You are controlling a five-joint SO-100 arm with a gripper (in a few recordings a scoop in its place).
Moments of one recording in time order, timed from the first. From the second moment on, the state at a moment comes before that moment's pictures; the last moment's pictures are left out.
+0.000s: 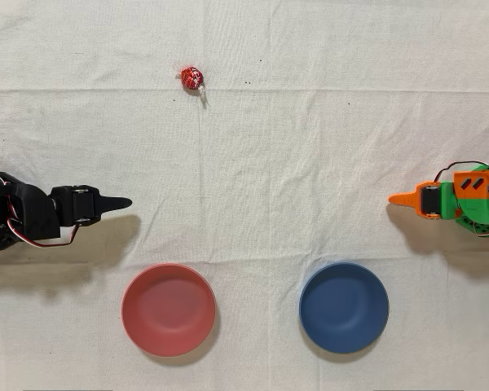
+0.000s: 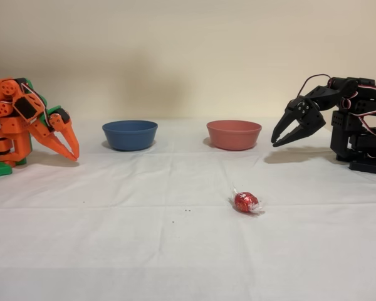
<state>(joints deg) 0.4 183.4 174.4 49.9 0.7</state>
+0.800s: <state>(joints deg) -0.2 183.4 172.7 52.5 -7.1</state>
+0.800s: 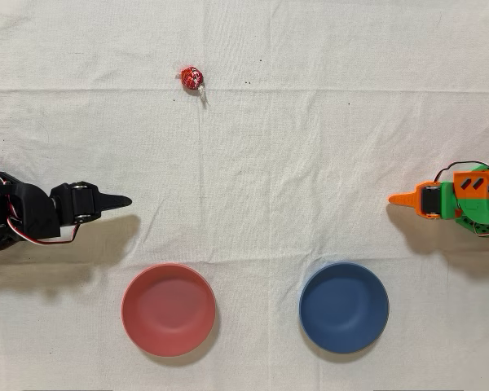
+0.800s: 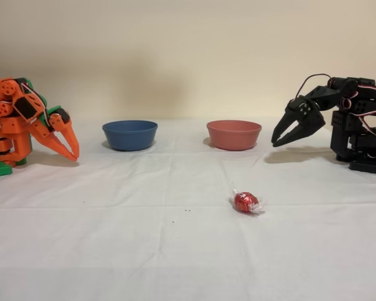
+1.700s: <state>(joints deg) -19.9 157.4 132.8 64.0 -14.2</state>
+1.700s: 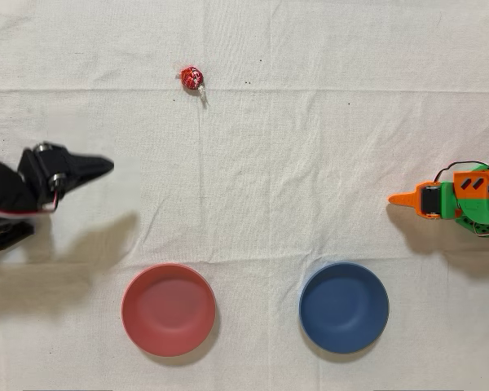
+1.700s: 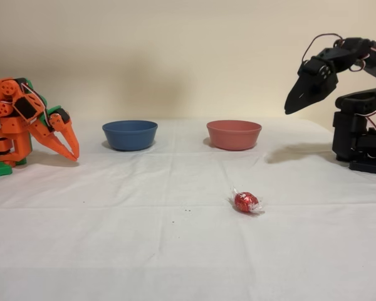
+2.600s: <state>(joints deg) -30.1 116.1 101.2 68.8 -7.6</state>
